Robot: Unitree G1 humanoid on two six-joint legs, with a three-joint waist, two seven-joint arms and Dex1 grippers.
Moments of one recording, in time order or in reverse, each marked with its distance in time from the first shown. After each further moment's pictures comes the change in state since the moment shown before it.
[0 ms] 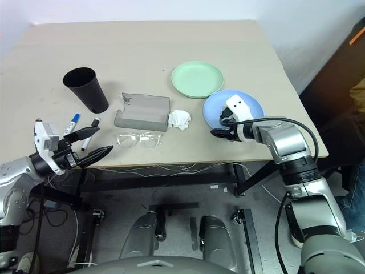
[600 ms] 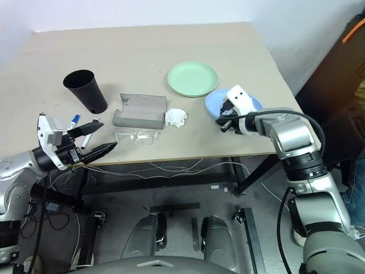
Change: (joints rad) left arm -0.044 0.011 -0.023 -0.041 -0.003 0.053 0.032; right arm -0.083 -0.050 -0.039 -0.064 -0.009 0.055 0.009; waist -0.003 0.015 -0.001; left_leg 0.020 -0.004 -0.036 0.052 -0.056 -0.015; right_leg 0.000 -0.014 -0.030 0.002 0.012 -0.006
